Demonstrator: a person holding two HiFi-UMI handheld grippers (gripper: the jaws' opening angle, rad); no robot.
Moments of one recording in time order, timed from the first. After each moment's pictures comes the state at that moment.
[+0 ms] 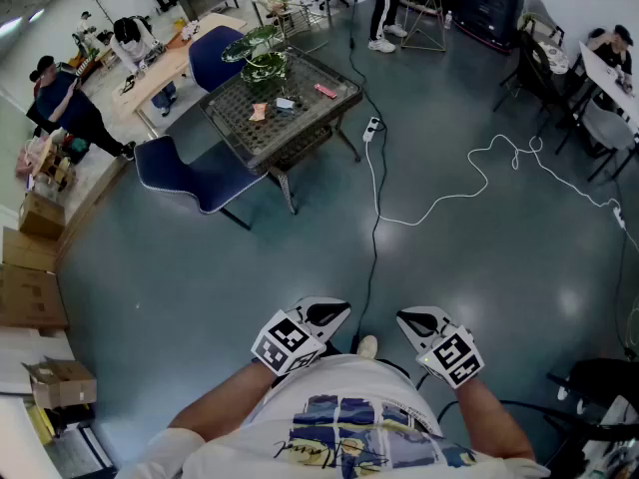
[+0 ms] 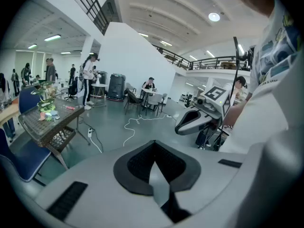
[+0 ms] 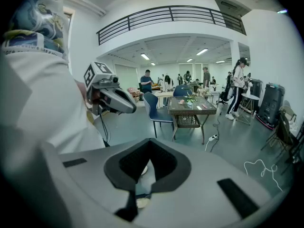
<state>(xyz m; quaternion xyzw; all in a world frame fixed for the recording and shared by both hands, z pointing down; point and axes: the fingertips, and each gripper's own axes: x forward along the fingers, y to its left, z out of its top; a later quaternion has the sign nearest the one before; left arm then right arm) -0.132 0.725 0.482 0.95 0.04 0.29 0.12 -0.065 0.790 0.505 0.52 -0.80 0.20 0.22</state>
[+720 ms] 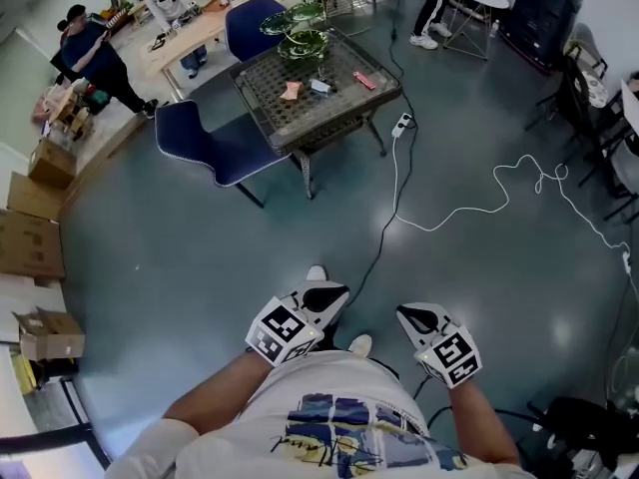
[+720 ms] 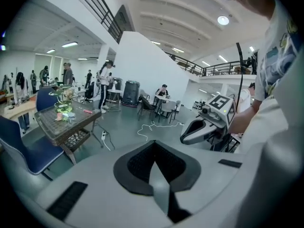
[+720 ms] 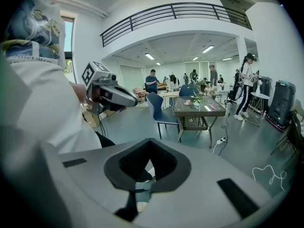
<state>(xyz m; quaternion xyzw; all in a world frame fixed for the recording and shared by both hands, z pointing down) -0.134 0.659 0.470 0.96 -0.03 0.26 0.14 -0.066 0.733 0.509 0.49 -0.82 0.21 0.21</state>
